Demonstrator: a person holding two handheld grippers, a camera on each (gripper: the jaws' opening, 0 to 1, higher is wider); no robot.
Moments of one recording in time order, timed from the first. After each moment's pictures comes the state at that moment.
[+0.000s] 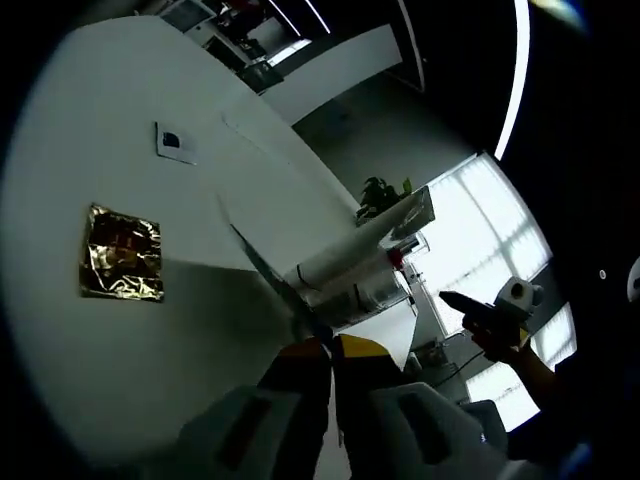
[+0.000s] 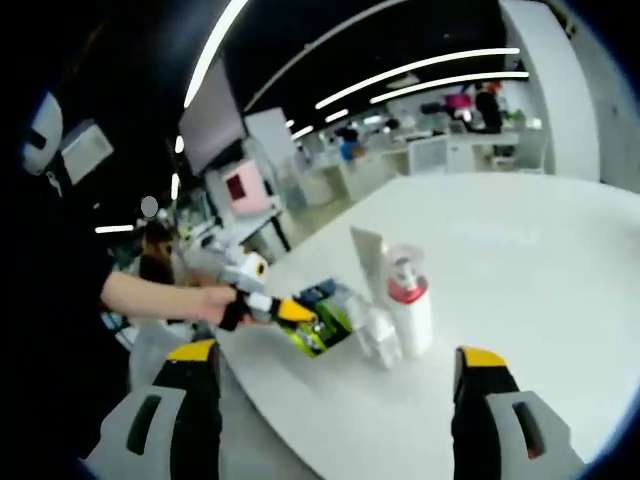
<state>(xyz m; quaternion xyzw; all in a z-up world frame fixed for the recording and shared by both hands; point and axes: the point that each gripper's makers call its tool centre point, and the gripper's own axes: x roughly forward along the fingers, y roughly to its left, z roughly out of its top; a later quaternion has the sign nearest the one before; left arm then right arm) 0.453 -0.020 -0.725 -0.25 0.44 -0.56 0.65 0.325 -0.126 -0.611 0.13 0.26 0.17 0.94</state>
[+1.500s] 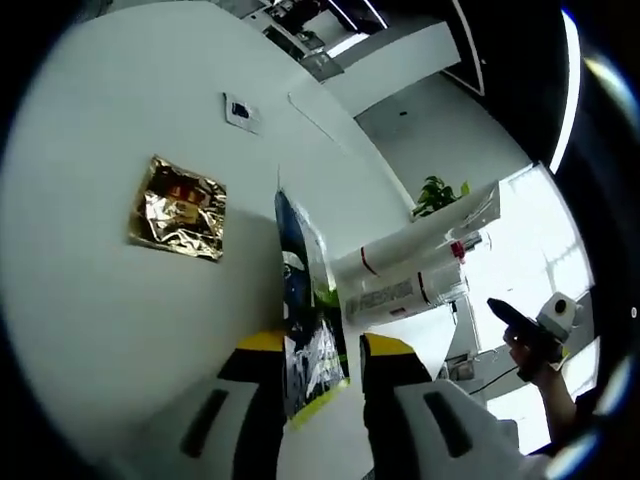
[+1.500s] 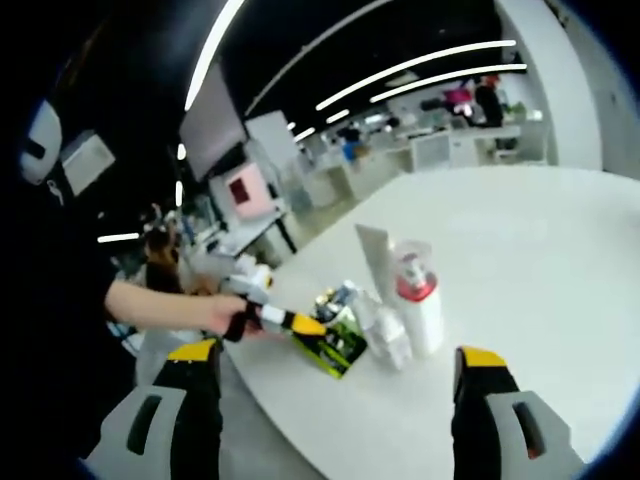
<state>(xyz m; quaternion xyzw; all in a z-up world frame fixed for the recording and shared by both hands) 0.454 -0.004 -0.758 -0.22 0.50 -0.46 0.70 0.329 -0.120 -0.614 0.15 0.26 0.18 0.94</state>
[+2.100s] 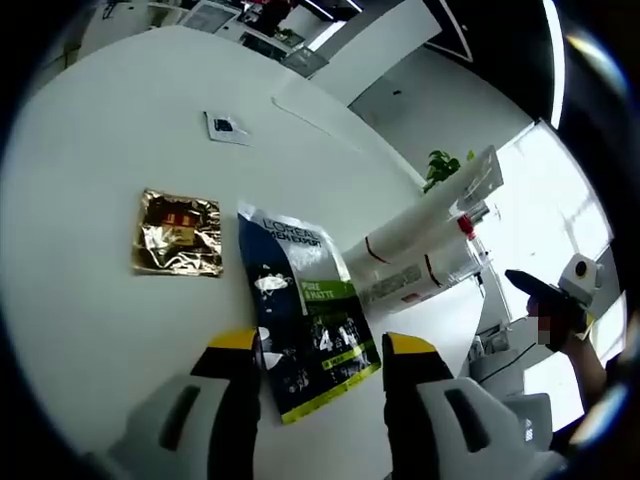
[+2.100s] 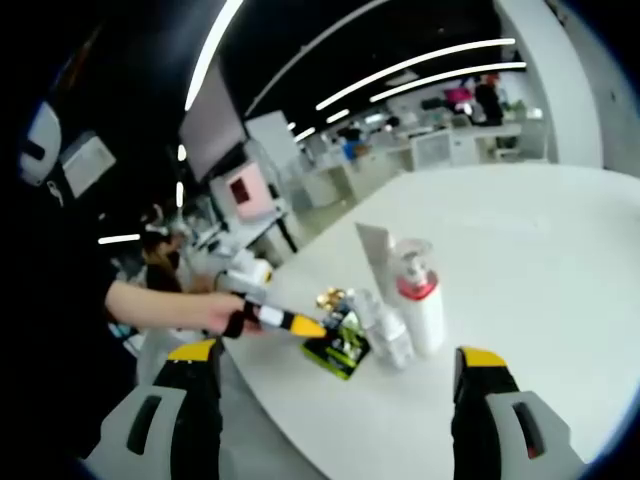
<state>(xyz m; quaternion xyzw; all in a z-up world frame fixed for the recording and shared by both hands) 0.458 0.000 -0.760 -0.13 0.48 -0.47 0.73 0.329 -0.119 -0.616 0.16 0.26 0.18 0.93</state>
